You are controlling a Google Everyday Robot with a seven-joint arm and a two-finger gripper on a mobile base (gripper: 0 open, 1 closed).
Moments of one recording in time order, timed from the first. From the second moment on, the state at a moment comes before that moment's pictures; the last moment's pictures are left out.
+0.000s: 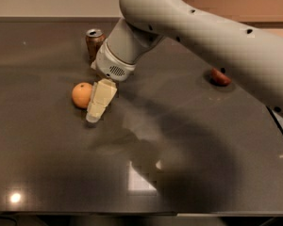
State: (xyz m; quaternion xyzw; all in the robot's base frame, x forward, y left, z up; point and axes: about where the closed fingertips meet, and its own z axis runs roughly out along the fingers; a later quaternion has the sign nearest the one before) arm 0.535 0.125 0.873 -0.71 0.63 0.20 0.24
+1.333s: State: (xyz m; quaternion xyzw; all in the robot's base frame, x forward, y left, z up) arm 0.556 0.143 0.850 -0.70 0.65 0.21 0.22
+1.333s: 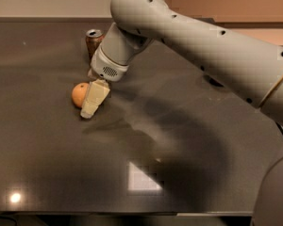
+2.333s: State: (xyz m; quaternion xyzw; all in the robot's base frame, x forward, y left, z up) arm 0.548 0.137 0.882 -0.69 0.64 0.24 0.22
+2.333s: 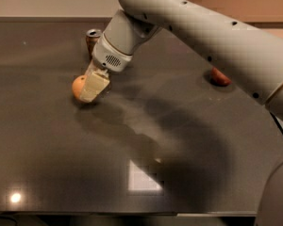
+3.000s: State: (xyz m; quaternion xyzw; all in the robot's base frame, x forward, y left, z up) arm 0.536 0.083 0.984 -0.70 0.62 0.26 0.23
